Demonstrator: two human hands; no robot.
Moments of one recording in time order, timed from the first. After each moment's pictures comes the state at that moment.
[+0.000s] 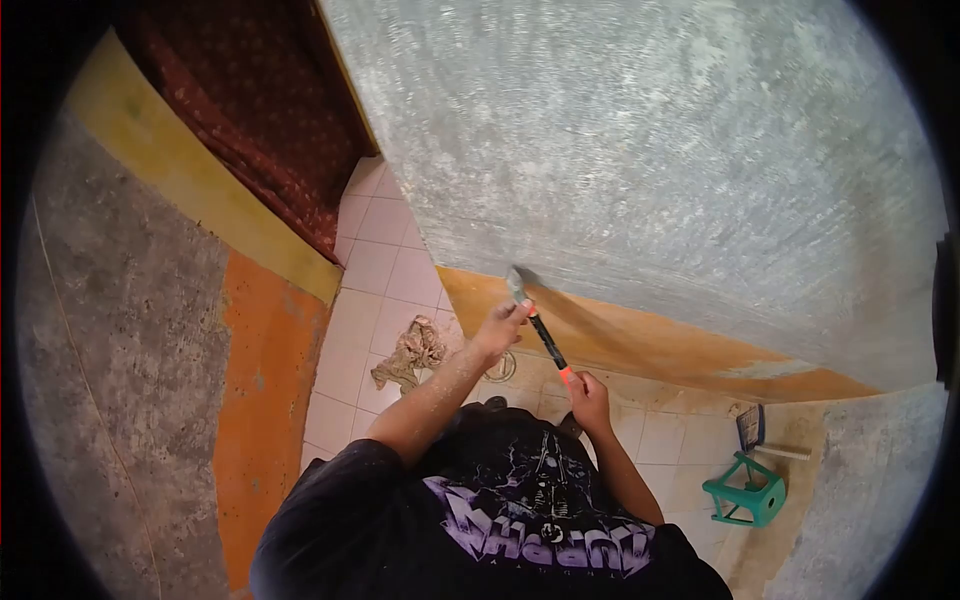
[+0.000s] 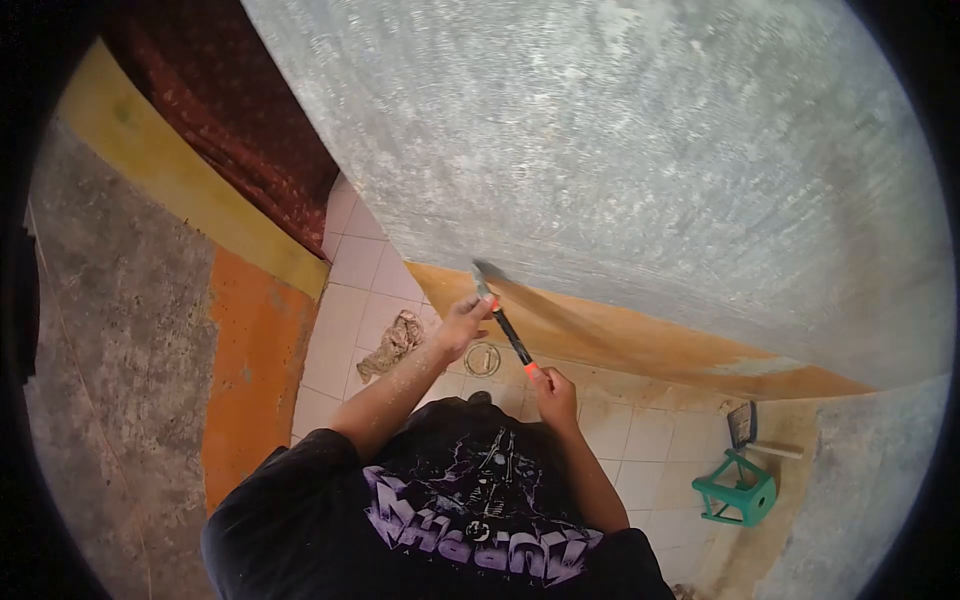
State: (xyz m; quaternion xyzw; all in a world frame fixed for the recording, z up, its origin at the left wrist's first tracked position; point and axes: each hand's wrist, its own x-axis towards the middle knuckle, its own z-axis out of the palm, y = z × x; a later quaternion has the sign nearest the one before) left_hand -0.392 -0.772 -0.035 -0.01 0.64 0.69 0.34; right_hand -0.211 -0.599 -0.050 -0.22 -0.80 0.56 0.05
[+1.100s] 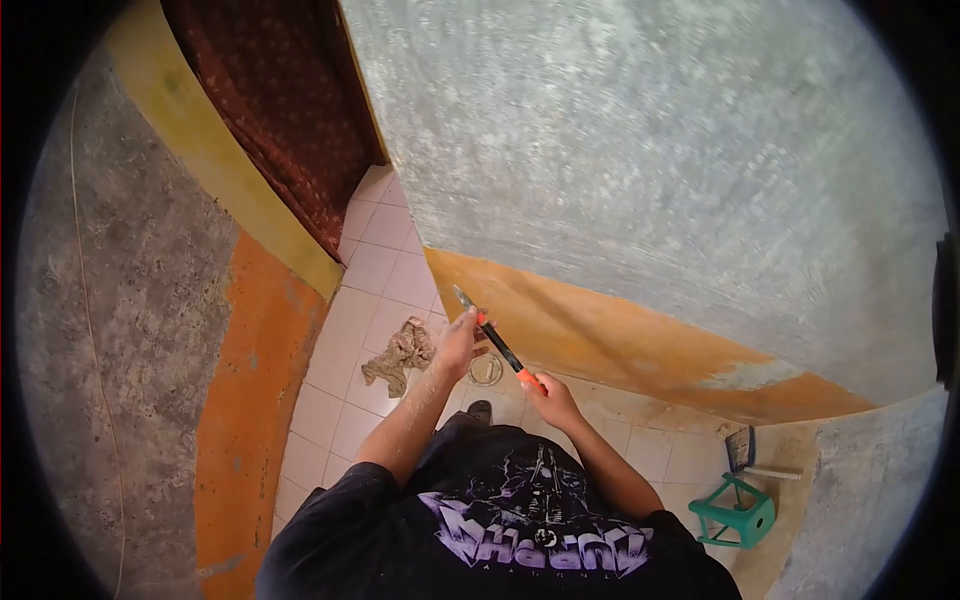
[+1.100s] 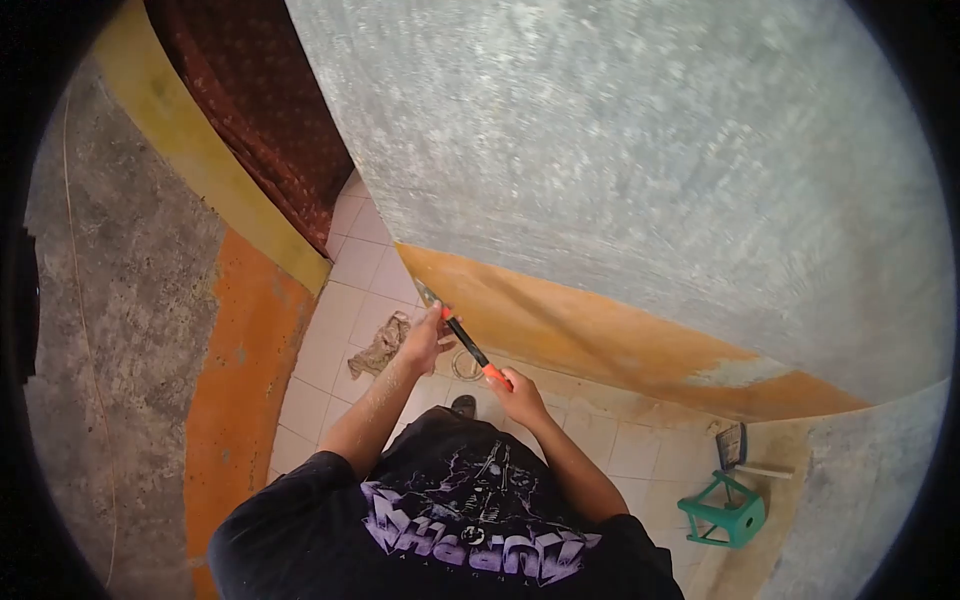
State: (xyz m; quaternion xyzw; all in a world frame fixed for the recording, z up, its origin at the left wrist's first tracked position) left_hand -0.306 -0.793 -0.030 -0.13 0.56 0.77 0.28; right_hand -0.169 -0.587 -0.054 -0.06 -0.84 0.53 -0.09
